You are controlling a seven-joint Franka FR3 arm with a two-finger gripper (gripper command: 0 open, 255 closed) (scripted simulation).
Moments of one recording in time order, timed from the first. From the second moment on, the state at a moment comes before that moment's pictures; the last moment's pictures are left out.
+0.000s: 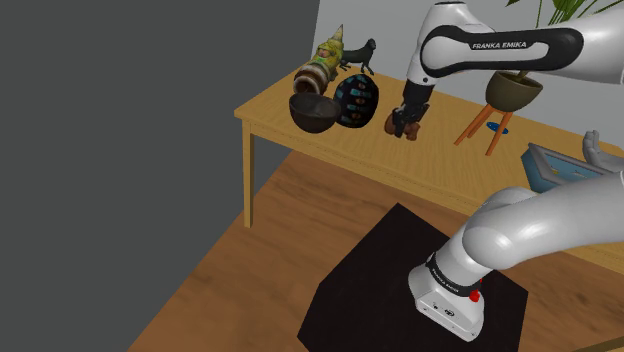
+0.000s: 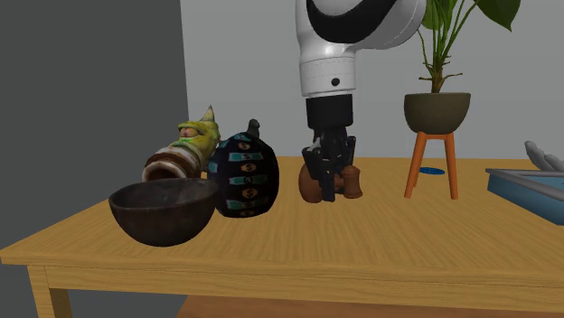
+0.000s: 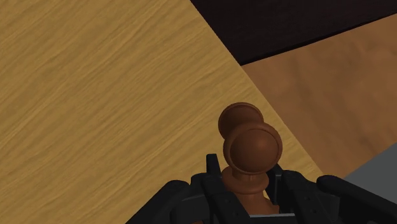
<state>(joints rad) -0.11 -0.54 -0.25 -2.43 -0.21 1.83 0.01</state>
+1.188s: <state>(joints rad) -0.10 -0.52 -0.23 -2.19 -0.18 1.61 -0.01</state>
